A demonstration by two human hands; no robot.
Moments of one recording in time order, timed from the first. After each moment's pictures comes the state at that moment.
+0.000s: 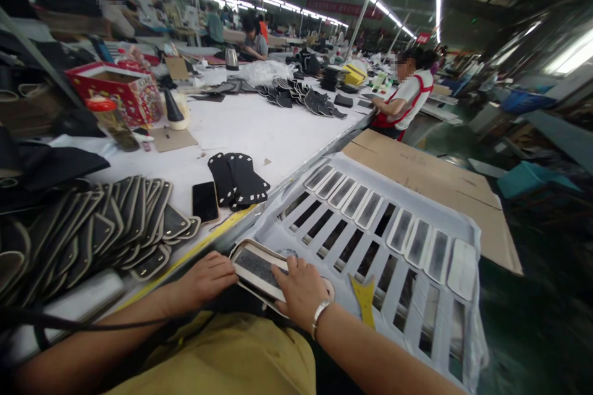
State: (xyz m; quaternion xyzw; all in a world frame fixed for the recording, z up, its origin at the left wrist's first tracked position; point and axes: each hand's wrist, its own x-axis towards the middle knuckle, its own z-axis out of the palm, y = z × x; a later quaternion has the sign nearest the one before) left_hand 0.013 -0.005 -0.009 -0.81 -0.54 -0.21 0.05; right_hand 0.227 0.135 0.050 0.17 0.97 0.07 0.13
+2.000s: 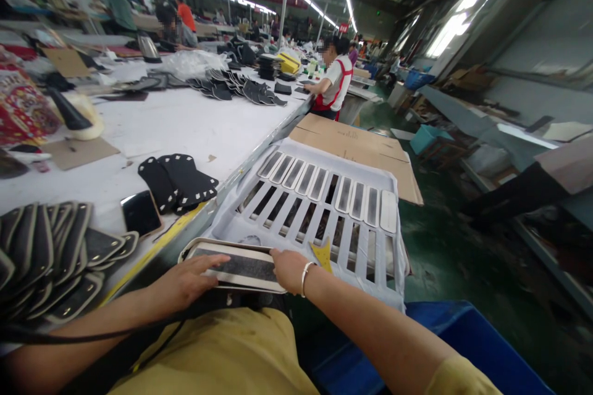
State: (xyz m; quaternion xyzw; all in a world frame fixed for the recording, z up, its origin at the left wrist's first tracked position) left_hand 0.050 0.029 0.000 -0.86 -0.48 -0.14 -0.07; right_hand 0.289 0.162 0.059 0.37 0.89 -0.17 0.23
